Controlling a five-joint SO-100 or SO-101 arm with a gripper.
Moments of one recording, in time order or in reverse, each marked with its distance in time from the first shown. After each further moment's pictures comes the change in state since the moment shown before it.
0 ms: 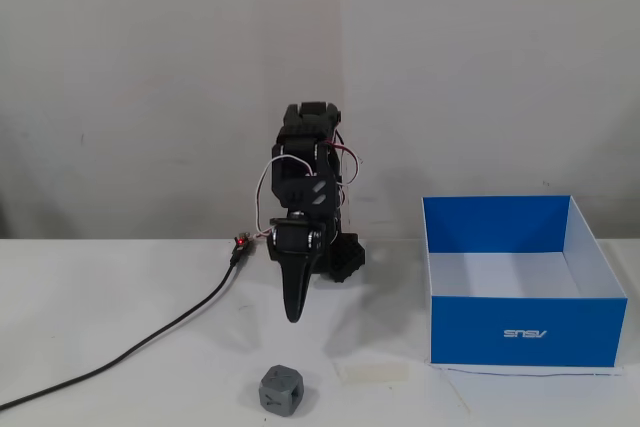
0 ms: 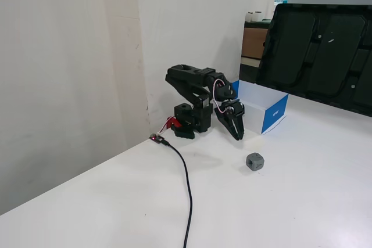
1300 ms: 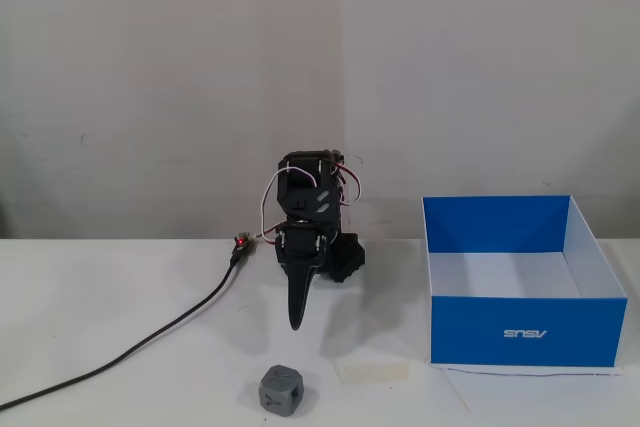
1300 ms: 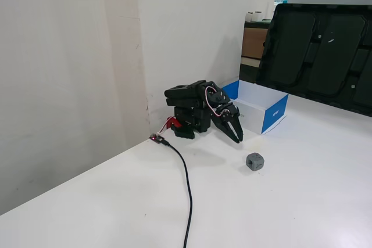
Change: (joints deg) arm -1.1 39.8 22.2 5.3 -9.2
